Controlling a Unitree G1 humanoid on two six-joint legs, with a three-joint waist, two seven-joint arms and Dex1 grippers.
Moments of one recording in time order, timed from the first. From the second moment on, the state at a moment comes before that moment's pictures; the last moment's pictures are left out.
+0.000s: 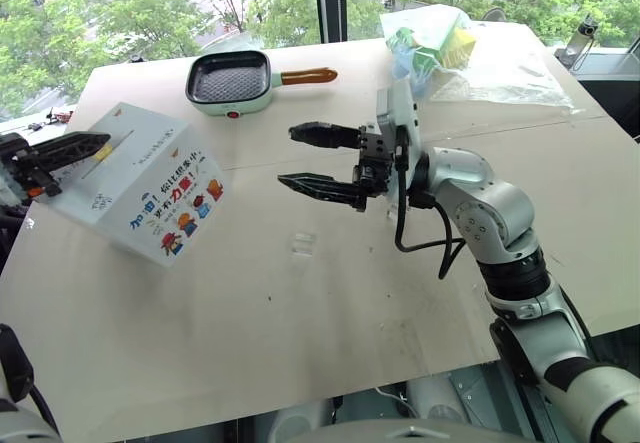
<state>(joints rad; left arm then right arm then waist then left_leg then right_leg) -0.65 1.21 0.32 0.80 -0.52 0.49 -1.37 -0.77 -0.17 0.21 -0.16 0.55 0.54 0.88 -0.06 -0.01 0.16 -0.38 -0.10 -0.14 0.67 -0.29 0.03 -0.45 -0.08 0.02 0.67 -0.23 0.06</state>
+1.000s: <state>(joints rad) -0.53 1.07 0.52 0.28 -0.73 0.63 -1.21 -0.65 -0.28 0.18 -0.19 0.50 0.50 0.87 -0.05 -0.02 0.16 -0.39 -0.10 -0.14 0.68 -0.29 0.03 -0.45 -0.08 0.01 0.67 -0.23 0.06</state>
